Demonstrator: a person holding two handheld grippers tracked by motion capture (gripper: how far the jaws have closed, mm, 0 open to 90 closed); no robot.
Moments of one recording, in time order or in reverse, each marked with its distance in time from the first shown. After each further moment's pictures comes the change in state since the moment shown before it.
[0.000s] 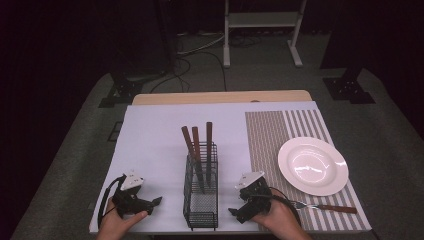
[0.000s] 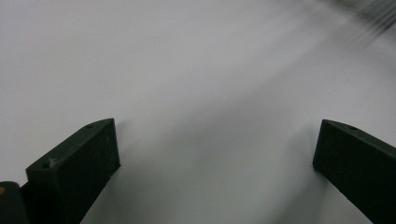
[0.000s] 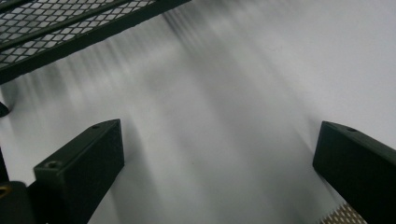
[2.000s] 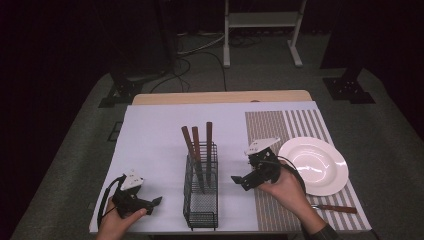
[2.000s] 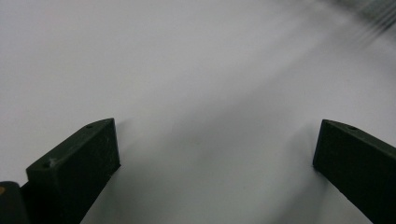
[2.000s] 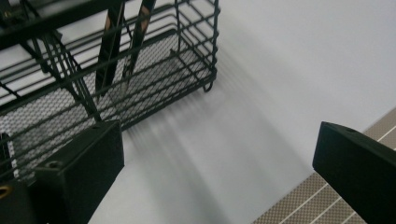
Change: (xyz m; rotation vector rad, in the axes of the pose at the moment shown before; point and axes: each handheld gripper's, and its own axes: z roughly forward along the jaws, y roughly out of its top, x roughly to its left) left arm 0.000 0.000 0.000 -0.003 0.001 -0.005; right arm -0.051 0.050 -0.052 -0.152 -0.003 0.057
